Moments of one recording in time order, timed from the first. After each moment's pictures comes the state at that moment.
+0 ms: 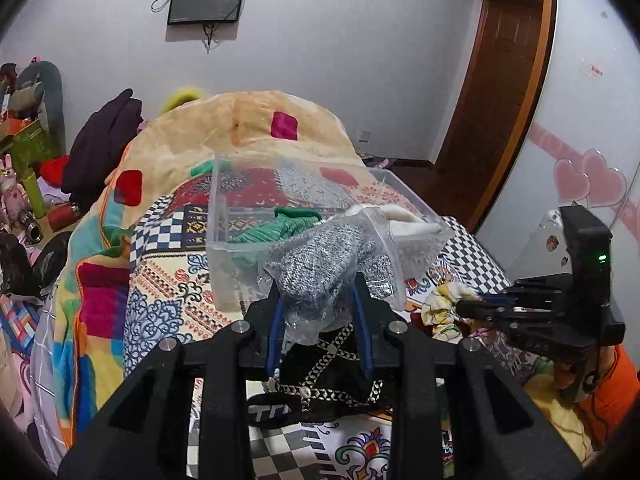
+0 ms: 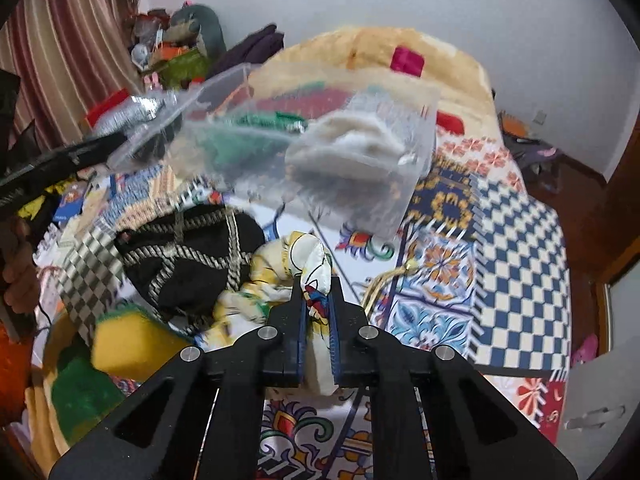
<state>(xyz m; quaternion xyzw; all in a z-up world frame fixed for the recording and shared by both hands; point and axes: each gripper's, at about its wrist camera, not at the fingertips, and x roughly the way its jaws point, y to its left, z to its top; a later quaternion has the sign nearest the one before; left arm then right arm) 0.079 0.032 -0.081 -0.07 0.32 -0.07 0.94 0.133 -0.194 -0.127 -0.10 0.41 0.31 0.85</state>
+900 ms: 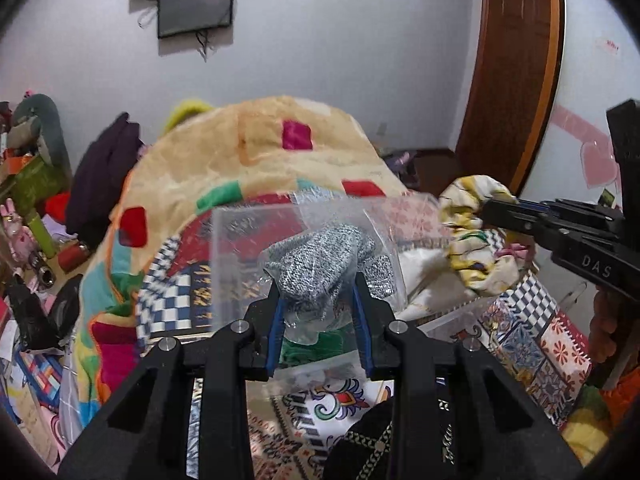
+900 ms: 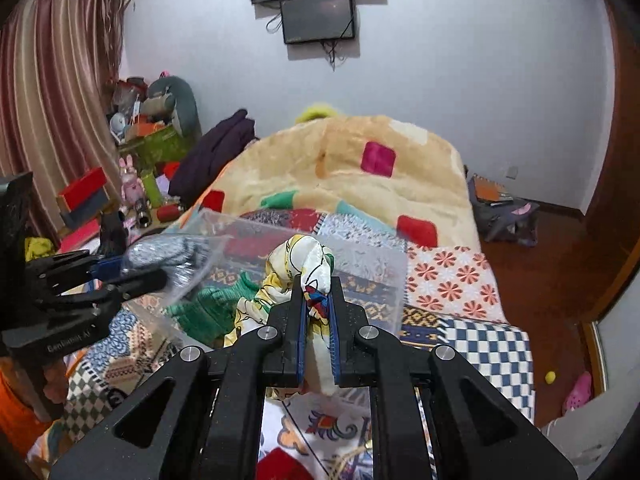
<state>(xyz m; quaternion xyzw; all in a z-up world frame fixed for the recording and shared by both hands) 0.172 0.031 -0.079 -0.01 0.35 -0.05 0.94 0.208 -0.158 -0.062 -0.06 0.31 0.28 0.91</state>
